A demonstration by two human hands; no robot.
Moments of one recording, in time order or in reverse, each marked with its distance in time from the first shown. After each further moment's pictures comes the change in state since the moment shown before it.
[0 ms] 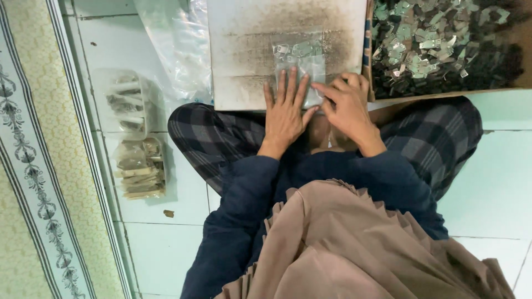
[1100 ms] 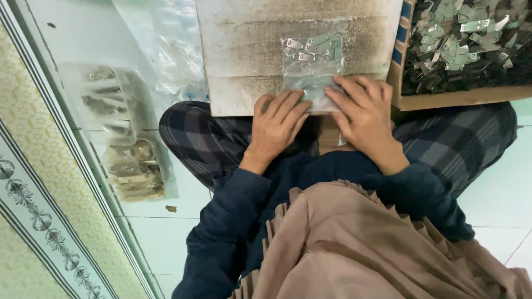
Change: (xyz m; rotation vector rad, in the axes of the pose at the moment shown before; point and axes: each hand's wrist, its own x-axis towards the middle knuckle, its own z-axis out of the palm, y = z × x) left_hand -0.005 -0.048 0.003 -0.348 0.455 0.163; right_hand 0.020 -0.021 -0.010 -0.096 -0.010 -0.118
